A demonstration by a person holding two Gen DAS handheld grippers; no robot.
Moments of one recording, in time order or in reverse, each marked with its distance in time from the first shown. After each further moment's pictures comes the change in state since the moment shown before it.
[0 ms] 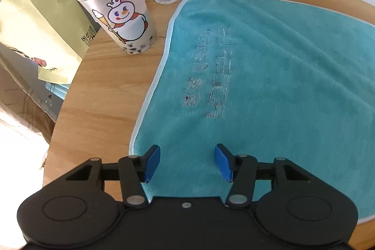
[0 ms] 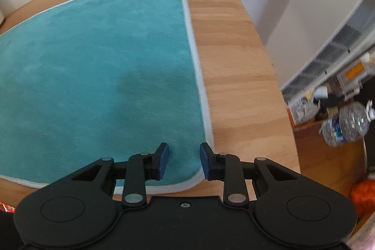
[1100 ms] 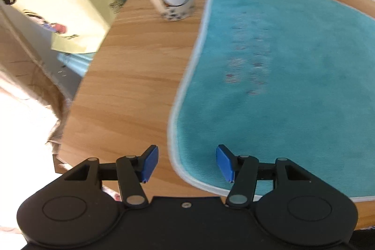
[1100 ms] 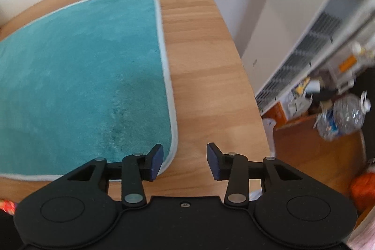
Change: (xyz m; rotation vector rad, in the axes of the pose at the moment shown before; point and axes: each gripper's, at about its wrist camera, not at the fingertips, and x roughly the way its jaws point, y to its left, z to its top) left arm 0.002 0.044 -0.025 -0.071 0.085 -0.001; right arm -0.013 -0.036 -0.014 0.076 -0.033 0.009
